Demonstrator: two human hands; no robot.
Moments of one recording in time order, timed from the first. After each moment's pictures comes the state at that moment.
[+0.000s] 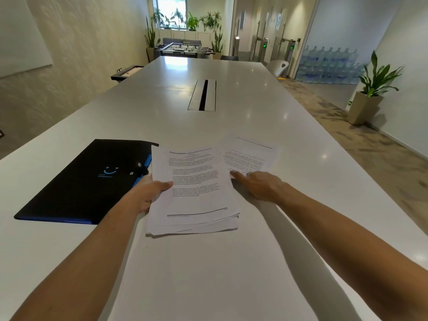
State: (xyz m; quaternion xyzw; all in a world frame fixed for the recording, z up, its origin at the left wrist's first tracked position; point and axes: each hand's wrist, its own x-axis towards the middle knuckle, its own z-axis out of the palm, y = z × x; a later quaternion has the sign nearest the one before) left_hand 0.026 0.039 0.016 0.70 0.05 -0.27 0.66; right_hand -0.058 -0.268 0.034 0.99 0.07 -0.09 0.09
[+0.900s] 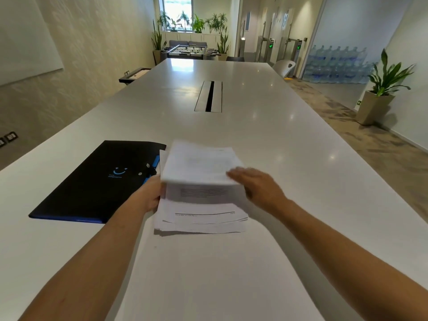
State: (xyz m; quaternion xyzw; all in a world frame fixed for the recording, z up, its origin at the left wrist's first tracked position) left_hand 0.038 0.044 0.008 0.69 0.08 -0.26 0.67; right_hand -0.080 -0.236 0.020 0.95 0.17 0.23 -0.12
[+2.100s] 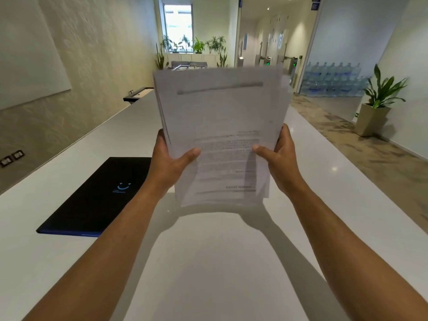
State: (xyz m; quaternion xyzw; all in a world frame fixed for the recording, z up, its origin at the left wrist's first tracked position) left_hand -0.003 0.010 0.114 0.66 -0.26 0.10 0.69; right_hand -0.087 -0.234 0.127 0.69 0.07 0.30 -0.65
